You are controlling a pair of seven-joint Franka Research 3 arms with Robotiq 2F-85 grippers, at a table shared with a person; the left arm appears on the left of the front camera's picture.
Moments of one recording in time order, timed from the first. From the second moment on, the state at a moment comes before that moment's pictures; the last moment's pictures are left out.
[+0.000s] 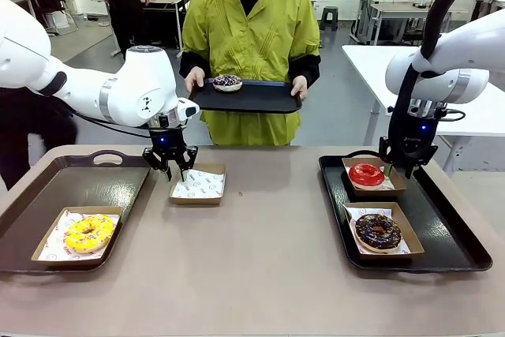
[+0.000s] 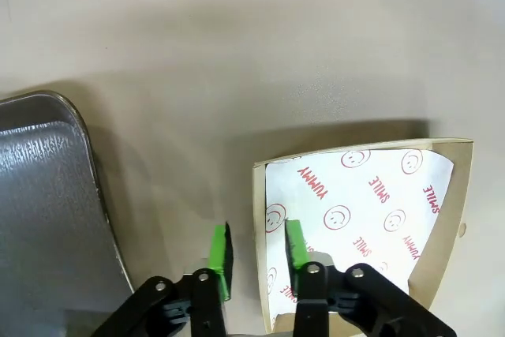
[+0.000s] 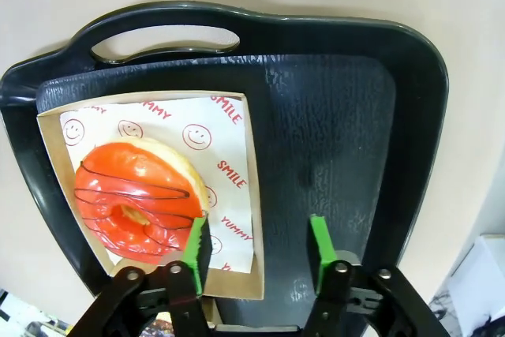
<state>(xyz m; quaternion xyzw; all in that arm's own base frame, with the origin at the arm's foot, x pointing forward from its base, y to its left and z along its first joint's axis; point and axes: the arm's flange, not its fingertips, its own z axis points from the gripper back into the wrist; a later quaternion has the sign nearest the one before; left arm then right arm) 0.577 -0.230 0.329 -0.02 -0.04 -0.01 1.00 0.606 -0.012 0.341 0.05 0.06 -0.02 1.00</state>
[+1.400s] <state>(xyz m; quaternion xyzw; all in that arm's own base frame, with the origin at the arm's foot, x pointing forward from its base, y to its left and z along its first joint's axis) 0.527 -0.240 0.506 -0.05 -0.09 -0.04 0.99 0.496 -0.160 0.458 0.36 0.07 0.05 0.93</state>
